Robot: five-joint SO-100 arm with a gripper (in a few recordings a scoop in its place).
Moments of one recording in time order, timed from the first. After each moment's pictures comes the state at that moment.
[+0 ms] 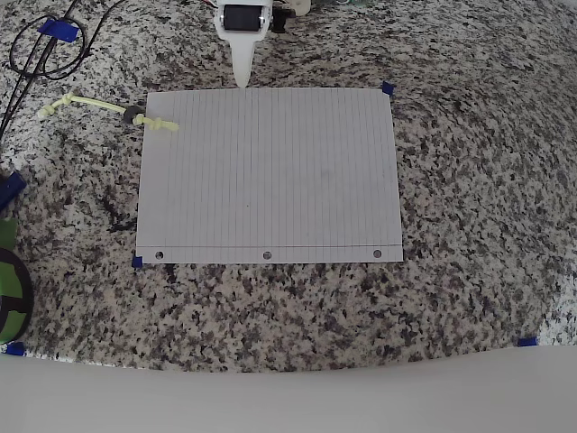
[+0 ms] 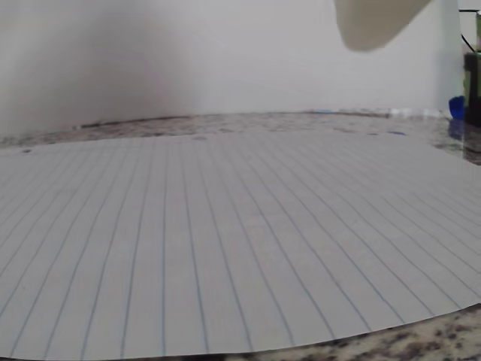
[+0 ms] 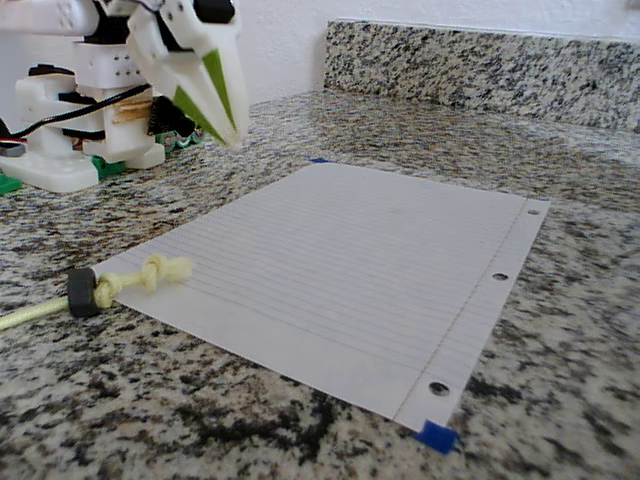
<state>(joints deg) 6.8 180.2 167.1 62.6 -85.6</state>
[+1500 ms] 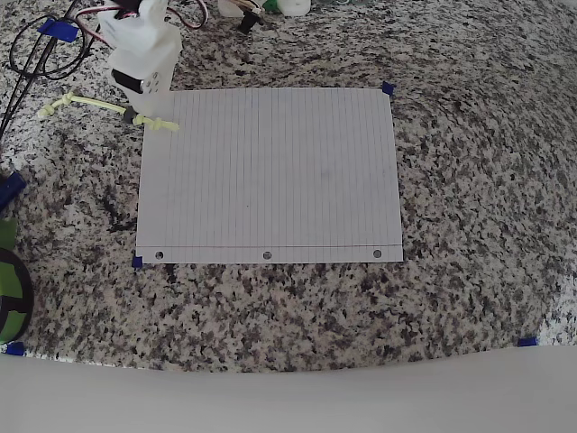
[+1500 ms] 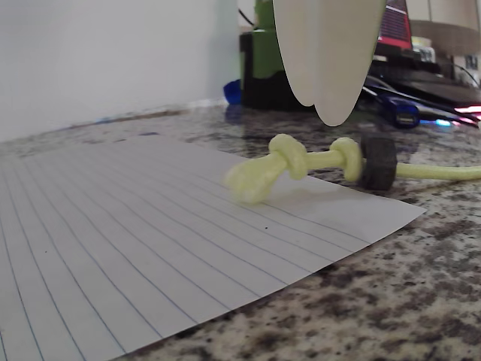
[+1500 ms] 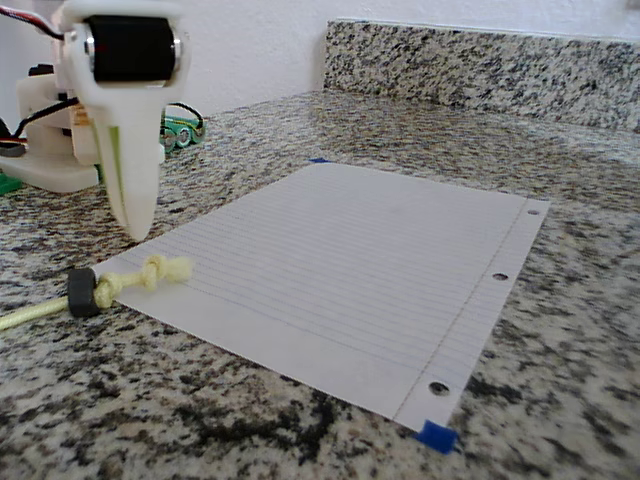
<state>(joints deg) 34.5 100.7 119.2 63.7 -82.1</state>
